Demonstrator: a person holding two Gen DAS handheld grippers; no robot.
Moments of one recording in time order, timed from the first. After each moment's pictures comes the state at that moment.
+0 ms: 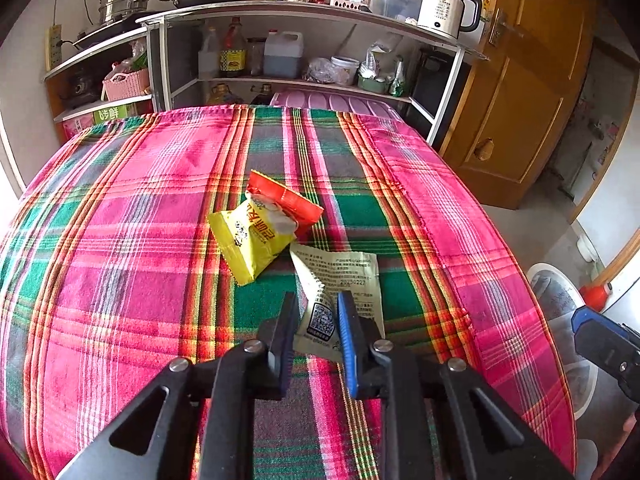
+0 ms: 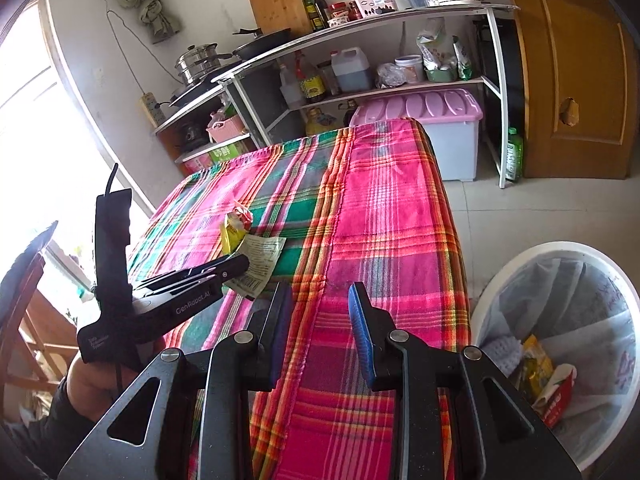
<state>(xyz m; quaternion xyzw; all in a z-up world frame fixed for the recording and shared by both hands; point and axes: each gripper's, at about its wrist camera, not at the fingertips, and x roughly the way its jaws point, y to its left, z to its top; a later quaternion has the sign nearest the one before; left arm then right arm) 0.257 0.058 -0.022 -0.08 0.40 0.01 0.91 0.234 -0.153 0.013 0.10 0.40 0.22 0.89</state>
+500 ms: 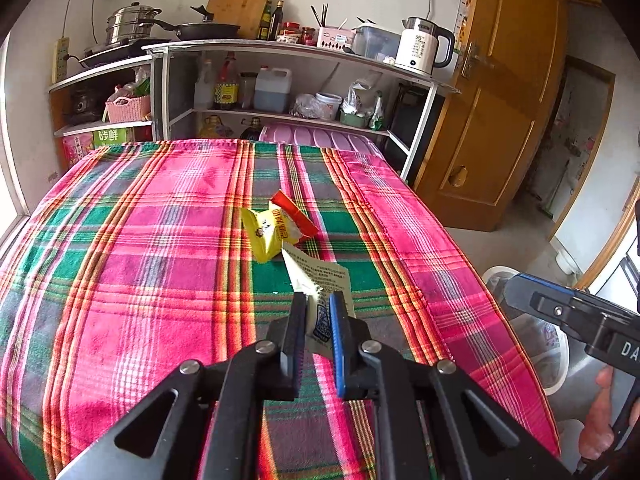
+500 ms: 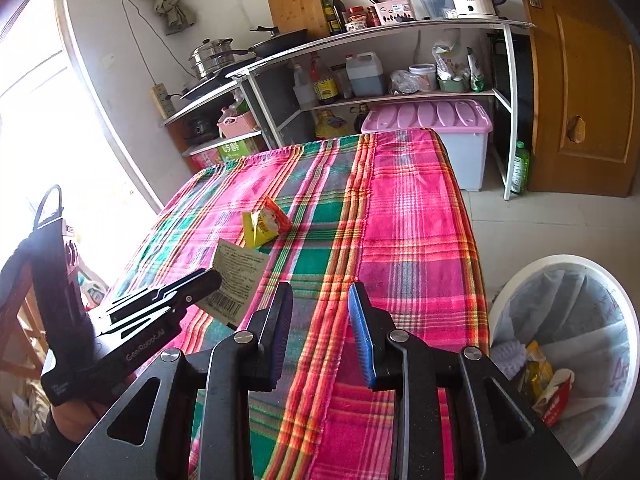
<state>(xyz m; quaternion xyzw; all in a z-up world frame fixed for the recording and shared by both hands) 0.193 0.075 0.007 -0.10 0.34 -0.02 0.93 0.220 -0.125 0.029 0.07 0.39 0.23 0.89</state>
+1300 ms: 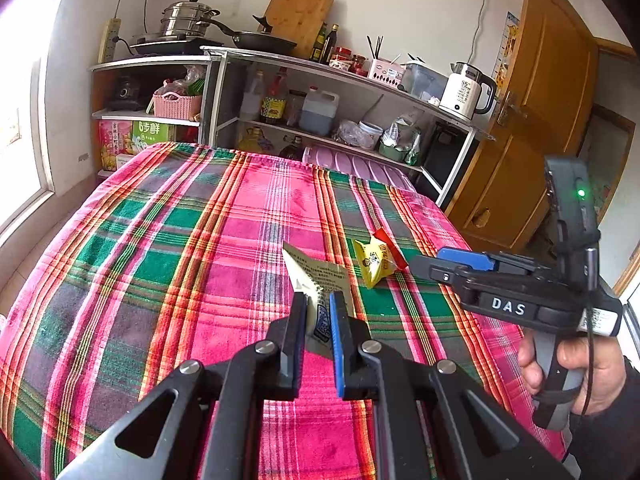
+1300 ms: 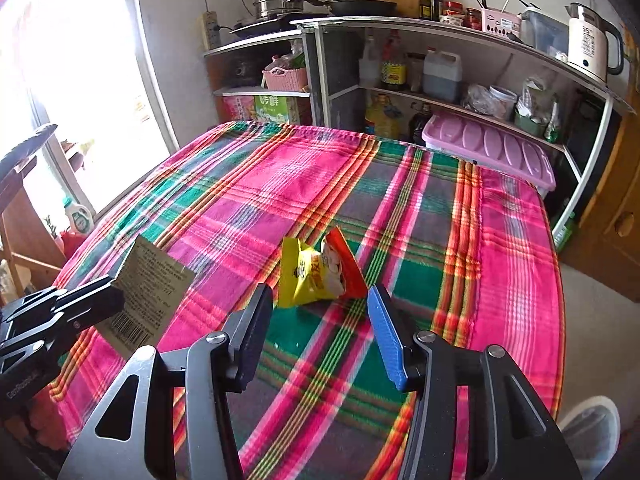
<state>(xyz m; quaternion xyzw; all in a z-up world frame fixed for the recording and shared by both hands) 0.168 0.166 0.009 -0.15 0.31 0.02 0.94 0.312 0.010 0.003 -0.08 0.40 0.30 0.87</state>
